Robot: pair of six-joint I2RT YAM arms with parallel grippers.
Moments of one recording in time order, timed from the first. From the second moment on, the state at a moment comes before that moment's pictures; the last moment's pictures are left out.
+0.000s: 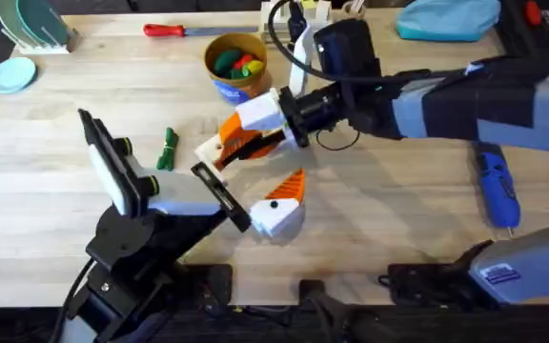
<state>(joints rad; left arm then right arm) -0.58 0.01 0.00 -0.01 0.28 -0.20 0.60 1.72 0.93 0.17 -1.19 0.87</state>
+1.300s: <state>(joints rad) -0.58 0.01 0.00 -0.01 0.29 -0.20 0.61 1.79 1.31 -0.74 -0.15 -0.03</state>
